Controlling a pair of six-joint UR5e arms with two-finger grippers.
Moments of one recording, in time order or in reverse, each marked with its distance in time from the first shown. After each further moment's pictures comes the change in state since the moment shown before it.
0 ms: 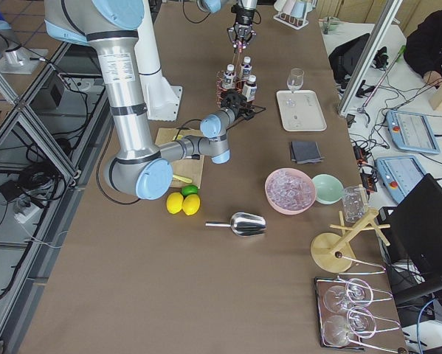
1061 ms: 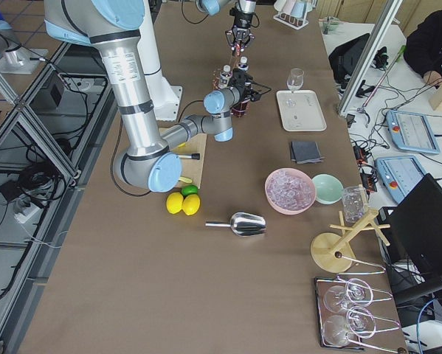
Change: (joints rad) left arm 0.020 0.007 0.007 -0.001 0.007 -0.004; right arm -0.009 0.100 0.095 -0.245 -0.077 0.001
